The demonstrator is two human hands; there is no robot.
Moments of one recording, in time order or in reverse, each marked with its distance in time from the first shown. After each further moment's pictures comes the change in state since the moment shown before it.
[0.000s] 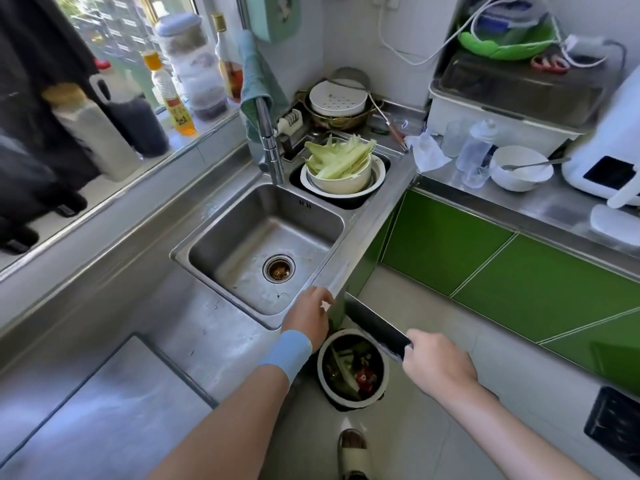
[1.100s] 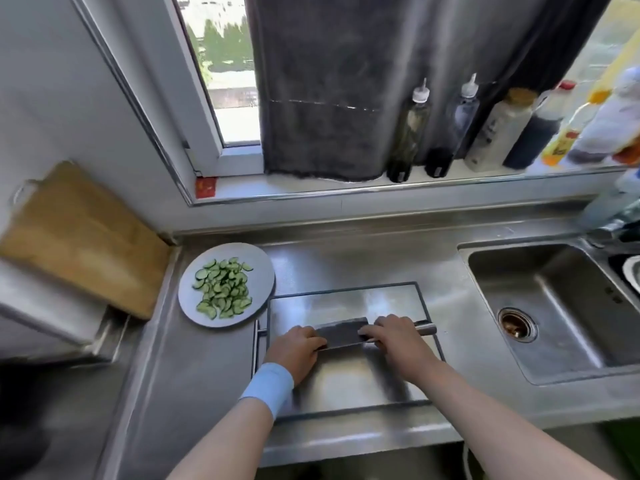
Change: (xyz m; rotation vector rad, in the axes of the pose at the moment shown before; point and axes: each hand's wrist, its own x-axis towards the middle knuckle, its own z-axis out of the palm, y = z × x) left_hand -0.366 -0.319 -0.155 0.232 0.318 -0.445; right_hand -0.113 -0.427 0.132 -0.253 -0.057 -1.437
